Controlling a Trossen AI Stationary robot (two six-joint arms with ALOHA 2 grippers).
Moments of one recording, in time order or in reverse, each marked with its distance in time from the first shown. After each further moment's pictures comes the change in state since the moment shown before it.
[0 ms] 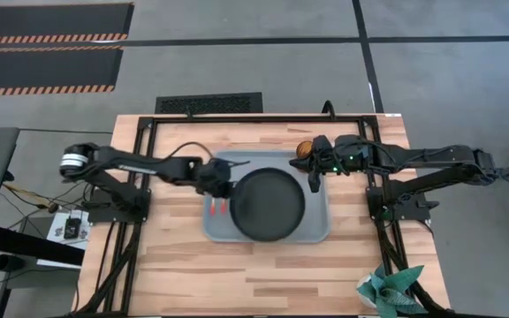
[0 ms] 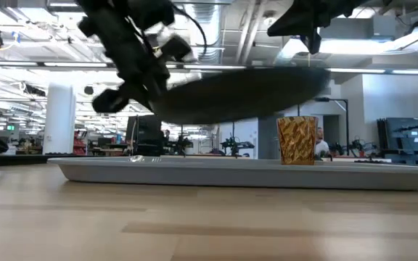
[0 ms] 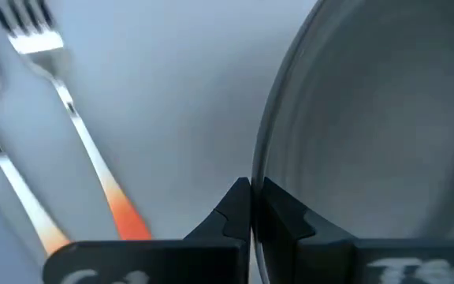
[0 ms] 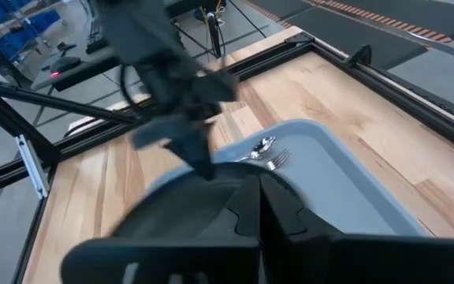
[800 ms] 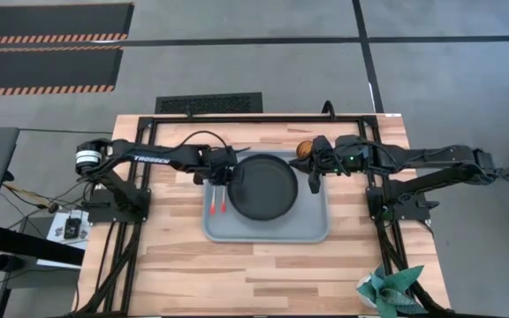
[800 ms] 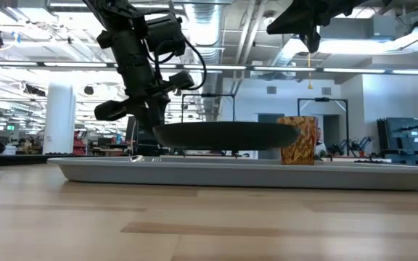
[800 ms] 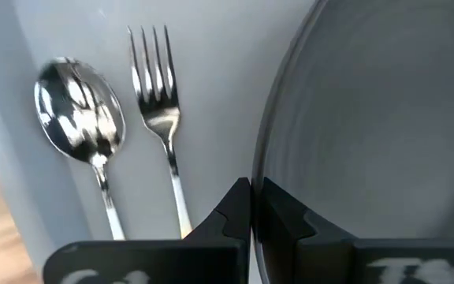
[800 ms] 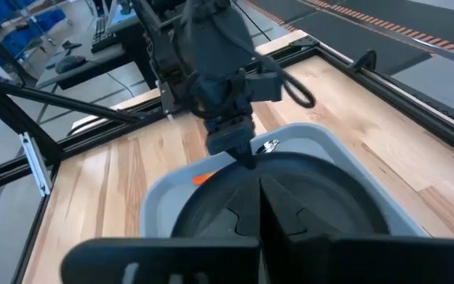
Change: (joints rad) left arm 0.136 0.117 0.090 -0.166 -0.016 -0.011; right arm 0.007 0.000 0.000 0.010 -0.002 -0.018
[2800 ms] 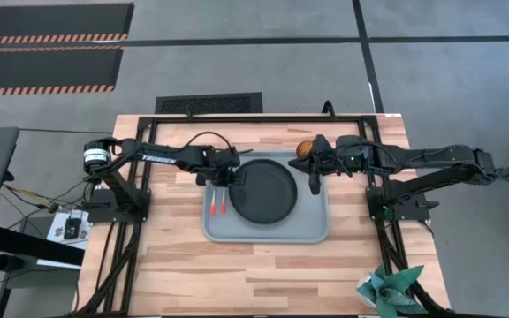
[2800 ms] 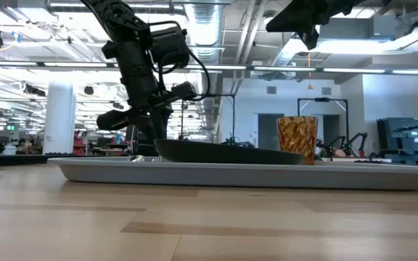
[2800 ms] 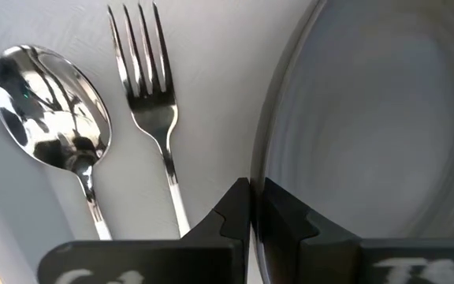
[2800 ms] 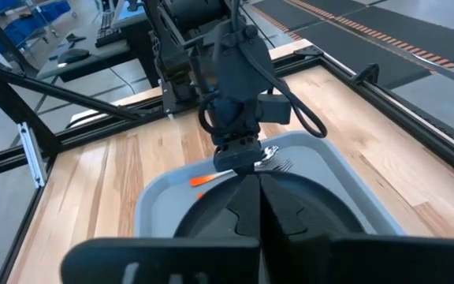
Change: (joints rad) left arm 0.015 0.068 0.000 0.037 0.045 0.028; right arm 0.005 0.000 0.000 0.015 -0.002 -0.064
